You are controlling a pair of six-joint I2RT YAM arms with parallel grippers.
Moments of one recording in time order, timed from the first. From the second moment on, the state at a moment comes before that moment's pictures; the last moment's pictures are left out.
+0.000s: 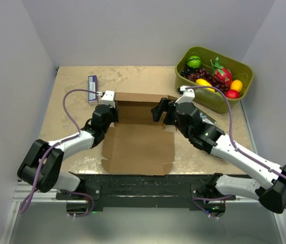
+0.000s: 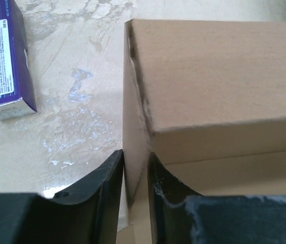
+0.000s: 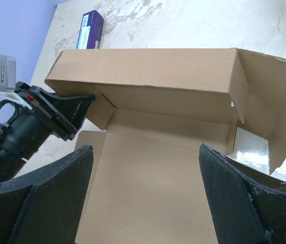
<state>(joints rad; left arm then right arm) -0.47 1.40 0.62 0.45 -0.28 -0.17 0.82 1.11 0.99 -0.23 0.40 0.63</state>
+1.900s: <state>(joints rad) -0.21 1.24 0.79 0.18 0.24 -0.39 0.82 1.59 1.33 -0.19 0.41 0.46</state>
